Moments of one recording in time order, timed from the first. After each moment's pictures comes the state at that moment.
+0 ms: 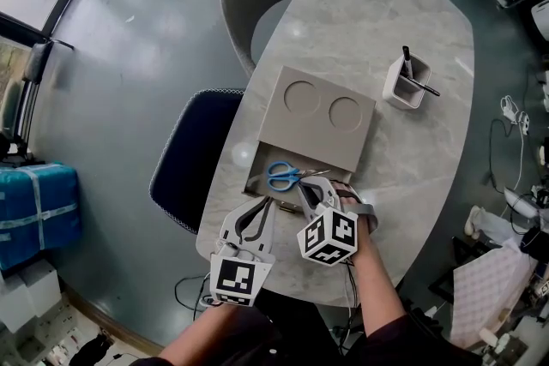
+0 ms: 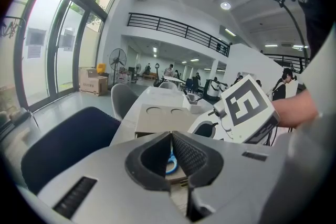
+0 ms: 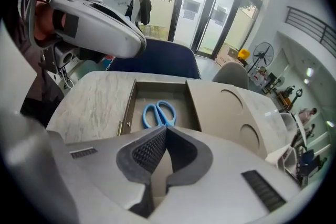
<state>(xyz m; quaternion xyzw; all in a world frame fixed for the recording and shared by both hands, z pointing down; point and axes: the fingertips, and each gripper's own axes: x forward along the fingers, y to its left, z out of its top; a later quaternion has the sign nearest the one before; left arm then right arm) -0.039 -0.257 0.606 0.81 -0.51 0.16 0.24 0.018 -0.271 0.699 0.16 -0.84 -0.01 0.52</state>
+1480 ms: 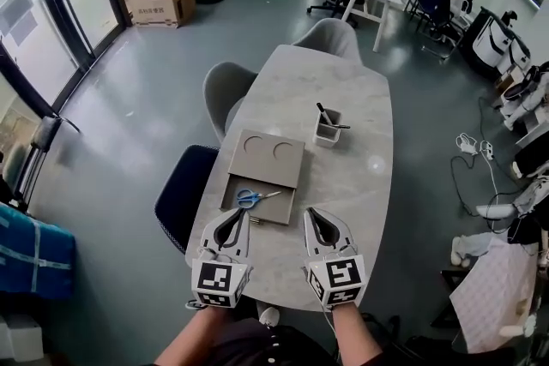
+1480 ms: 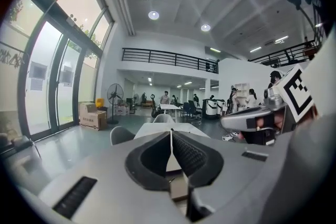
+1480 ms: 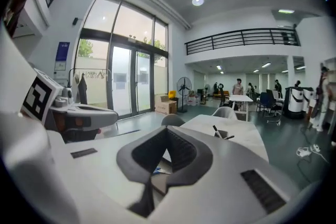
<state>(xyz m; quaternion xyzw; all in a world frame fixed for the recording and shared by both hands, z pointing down) 0.000 -0.182 0.424 0.84 -0.54 0.07 0.10 0.133 -0.186 0.421 0.52 -0.84 0.07 0.12</state>
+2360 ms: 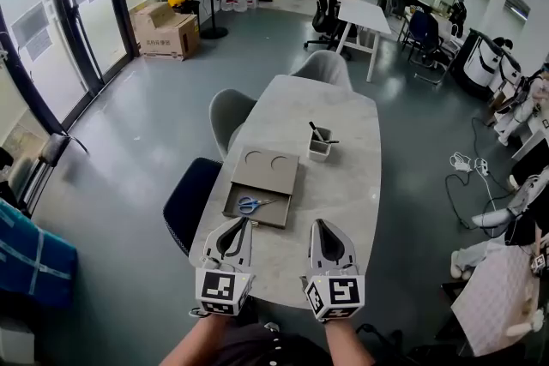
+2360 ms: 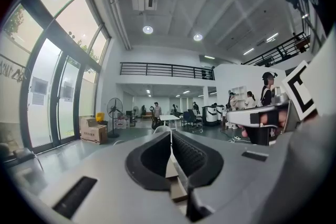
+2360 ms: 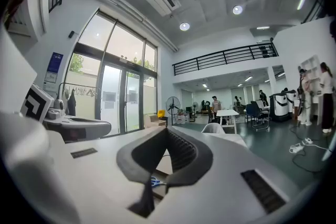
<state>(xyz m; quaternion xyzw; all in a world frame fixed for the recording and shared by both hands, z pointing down) 0.012 -0.105 0.366 0.84 -0.54 0.04 0.03 0.162 -0.099 0.355 0.59 -0.81 0.03 0.01</state>
